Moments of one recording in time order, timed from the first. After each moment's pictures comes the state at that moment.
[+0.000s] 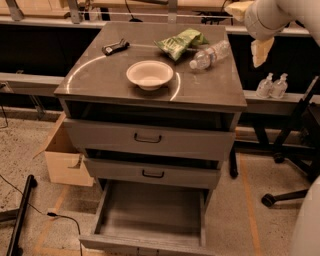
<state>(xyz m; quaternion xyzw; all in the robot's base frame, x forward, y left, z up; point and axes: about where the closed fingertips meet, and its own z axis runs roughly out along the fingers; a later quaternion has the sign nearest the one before) 0.773 -0.257 0.966 -0.79 0.45 -0.34 0.24</state>
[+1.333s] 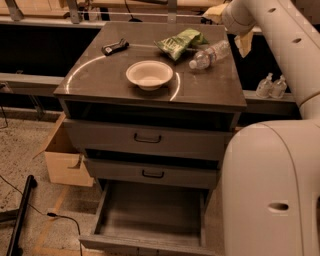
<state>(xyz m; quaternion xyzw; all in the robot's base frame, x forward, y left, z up) 0.849 -0.235 0.944 -0.85 0.35 -0.36 0.17</state>
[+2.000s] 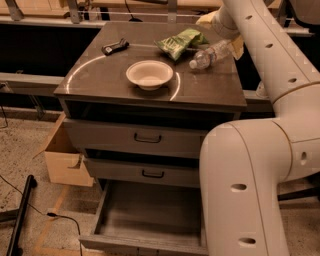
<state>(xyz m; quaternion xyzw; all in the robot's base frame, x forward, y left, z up) 0.873 -0.219 0.916 -0.86 0.35 -0.35 0.14</state>
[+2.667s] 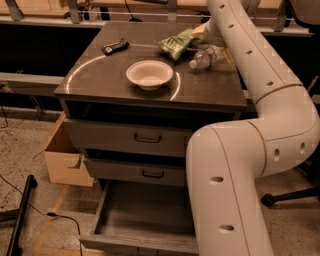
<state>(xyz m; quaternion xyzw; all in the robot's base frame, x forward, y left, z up) 0.883 -0.209 0.881 -0.88 0.34 -0.33 0.09</state>
